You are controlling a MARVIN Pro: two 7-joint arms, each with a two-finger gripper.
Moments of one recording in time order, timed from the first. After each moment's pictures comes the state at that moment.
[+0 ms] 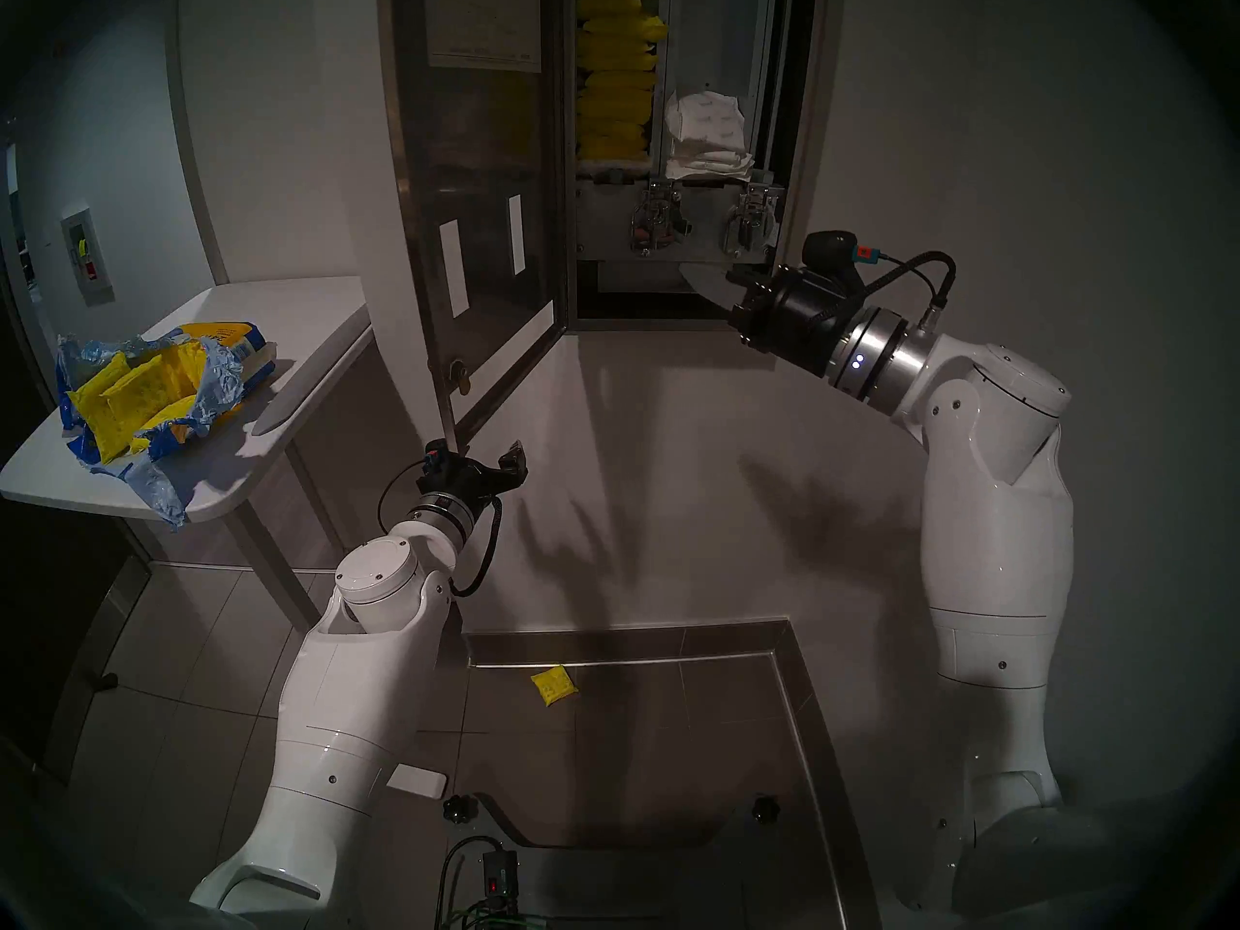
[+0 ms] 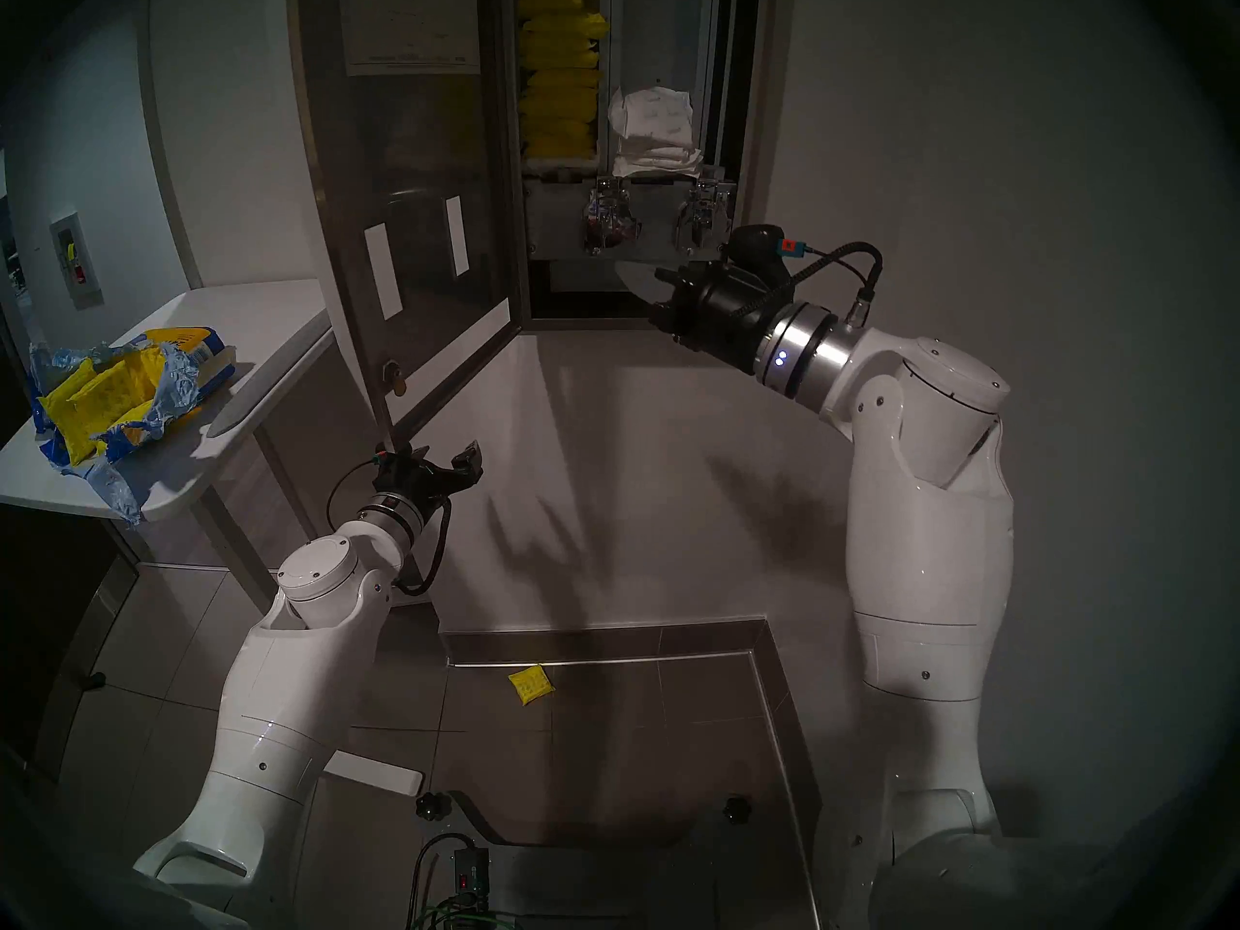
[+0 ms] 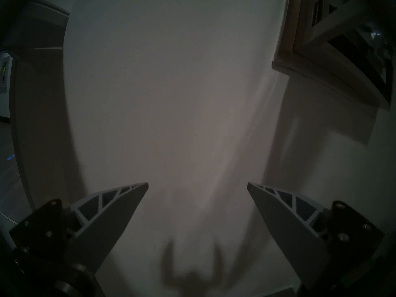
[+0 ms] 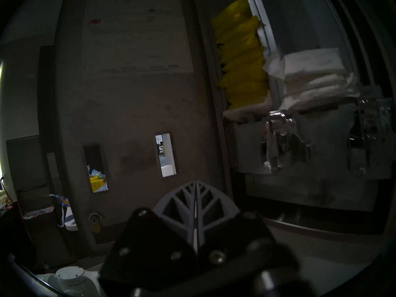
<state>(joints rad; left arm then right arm) 1.51 -1.41 -1.54 -1.55 -0.36 0.18 -0.07 -1.20 -1.46 1.69 -1.92 0.38 0.73 0.83</state>
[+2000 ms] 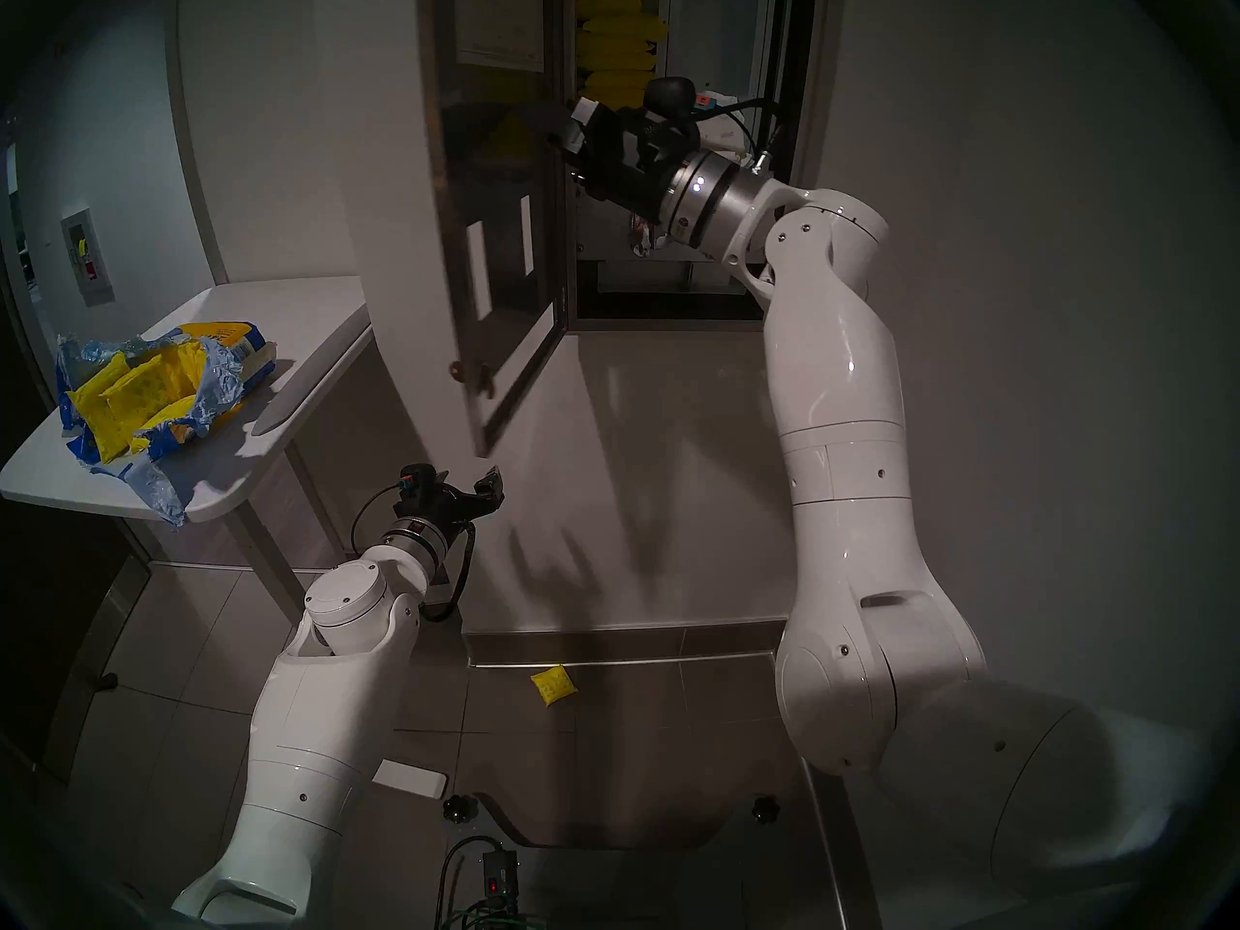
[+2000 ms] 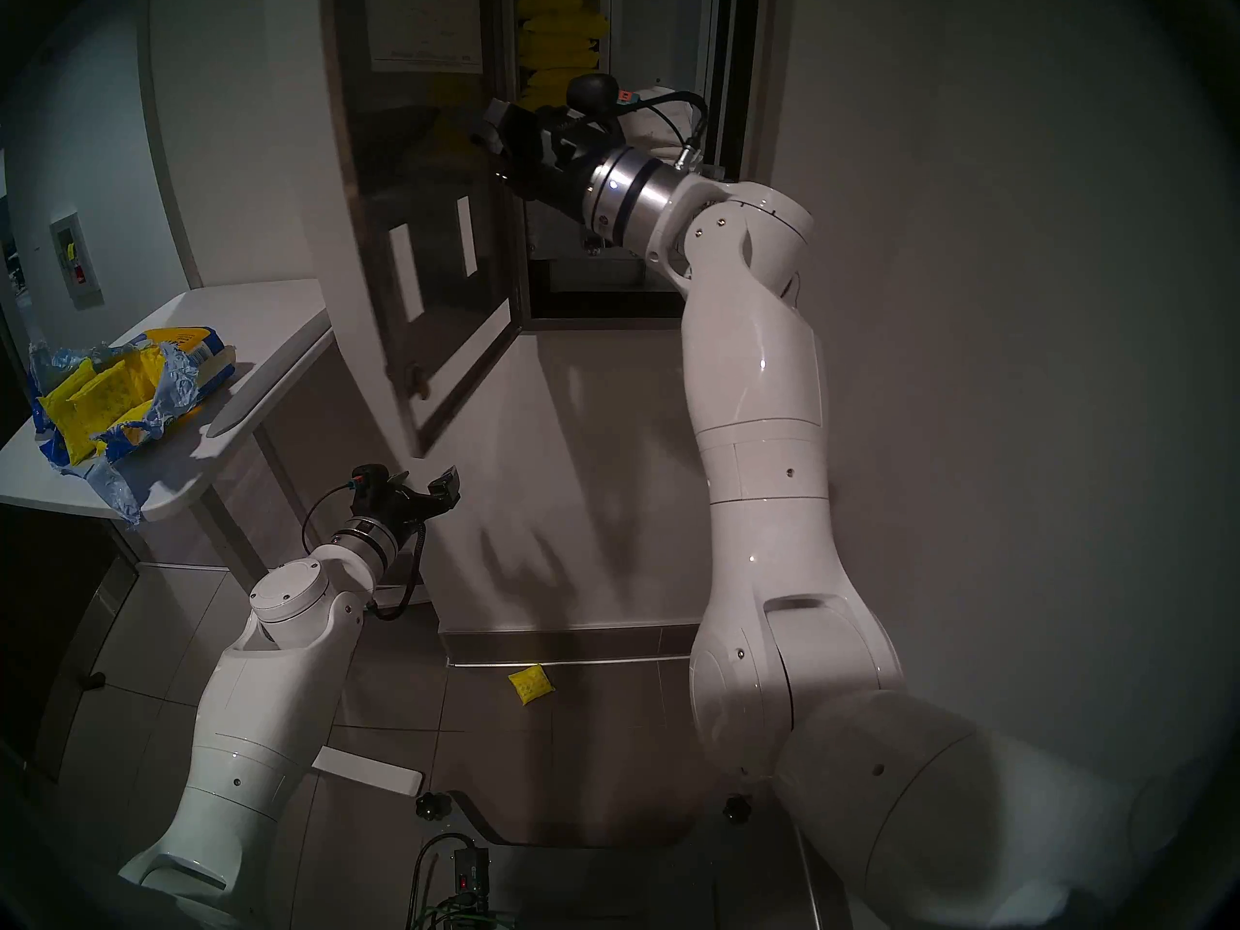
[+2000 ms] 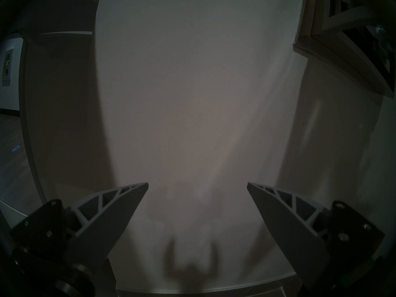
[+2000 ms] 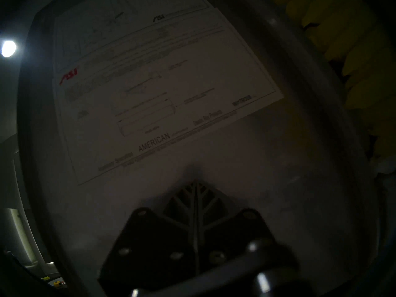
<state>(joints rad) 1.57 -1.37 -1.59 -1.55 -0.40 0.19 -0.10 -0.74 -1.75 1.54 -1.44 0.67 0.84 0.65</state>
